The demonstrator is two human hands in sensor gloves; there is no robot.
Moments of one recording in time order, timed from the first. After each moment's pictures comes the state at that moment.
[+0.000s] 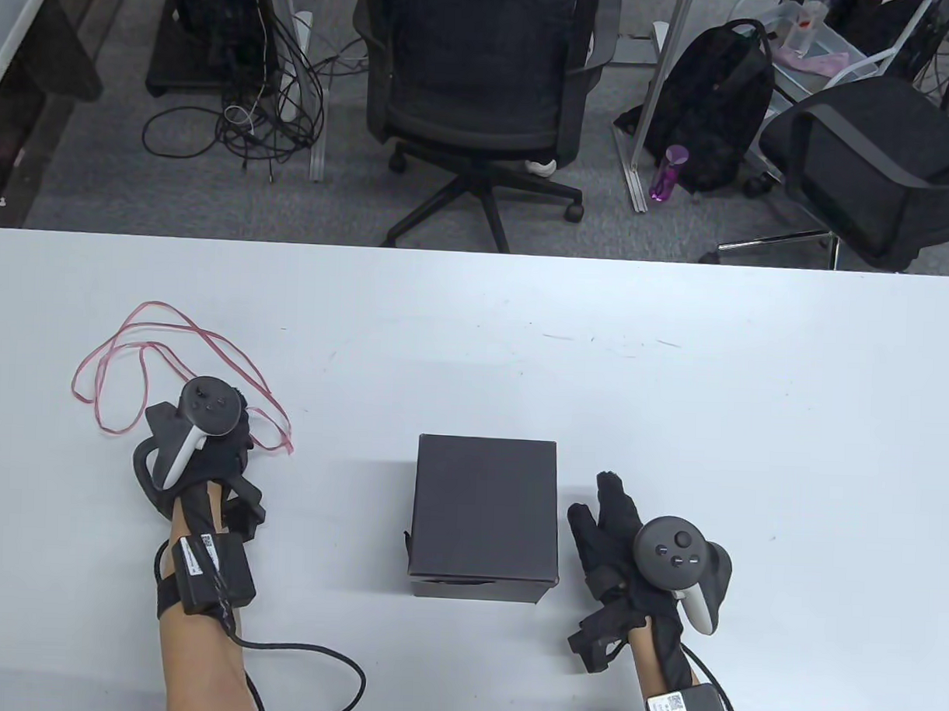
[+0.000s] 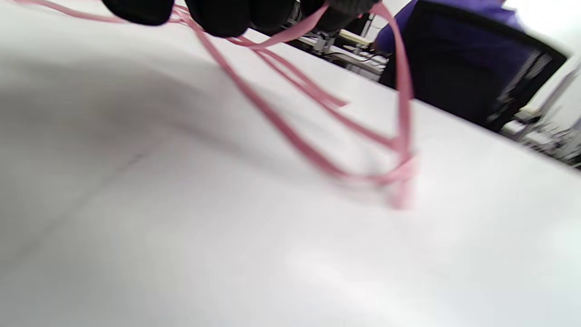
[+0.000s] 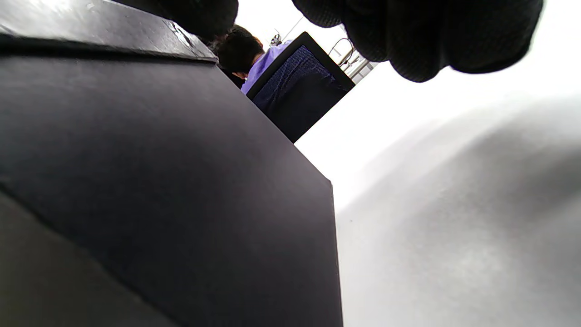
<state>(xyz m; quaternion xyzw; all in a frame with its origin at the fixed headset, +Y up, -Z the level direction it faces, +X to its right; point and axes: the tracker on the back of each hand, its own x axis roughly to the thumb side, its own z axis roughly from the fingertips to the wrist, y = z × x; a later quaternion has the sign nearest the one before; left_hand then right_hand) -0.320 -0.775 -0.271 -0.09 0.16 0.24 0.95 0.192 -0.755 -0.186 0.06 0.03 0.91 0.40</state>
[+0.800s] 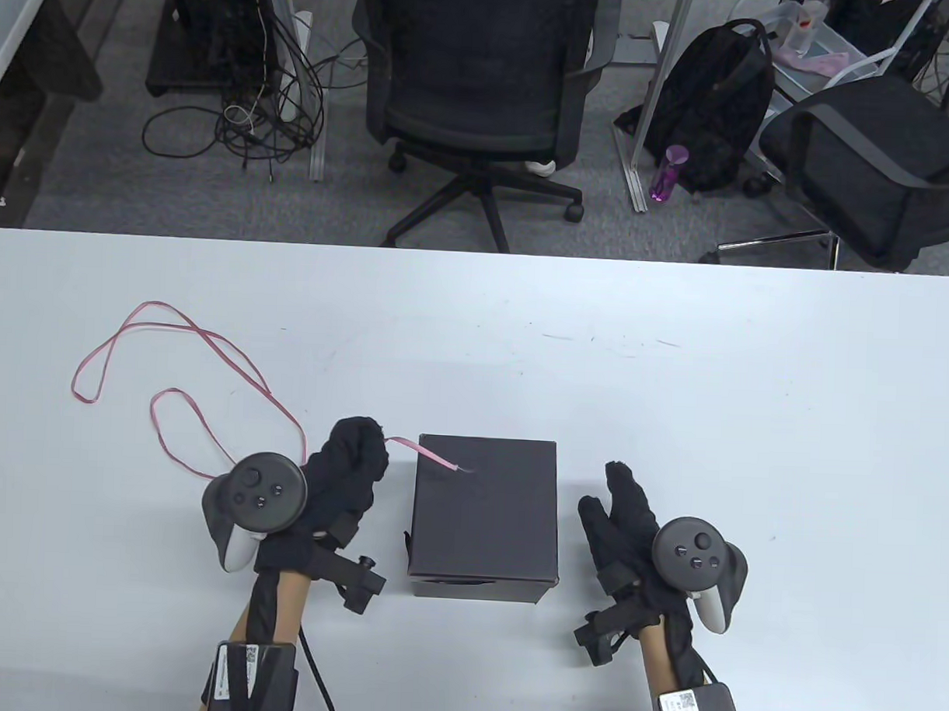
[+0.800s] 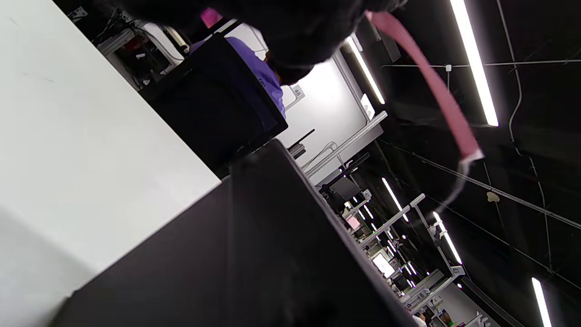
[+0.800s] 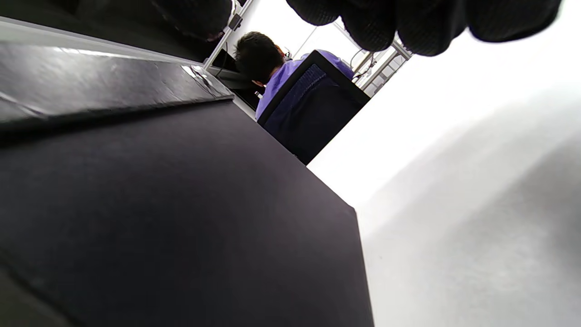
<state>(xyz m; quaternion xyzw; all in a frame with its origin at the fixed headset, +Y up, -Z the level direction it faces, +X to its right) -0.169 -0.692 -0.187 0.06 -0.09 0.45 0.89 0.204 -0.747 -0.189 0.08 0.01 0.89 0.44</state>
